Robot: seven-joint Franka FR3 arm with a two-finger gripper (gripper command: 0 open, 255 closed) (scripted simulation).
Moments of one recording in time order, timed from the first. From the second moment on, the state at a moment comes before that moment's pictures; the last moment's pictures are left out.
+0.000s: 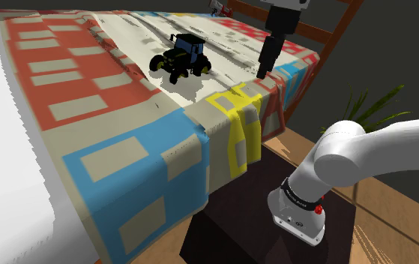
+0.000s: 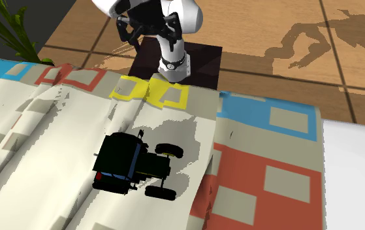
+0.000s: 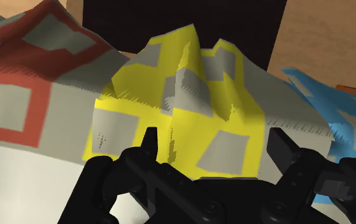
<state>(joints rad) 0.00 -0.76 0.03 -2.32 0.06 1.46 -0.15</state>
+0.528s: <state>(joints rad) -0.01 -0.57 0.07 -2.19 0.08 1.58 -0.07</state>
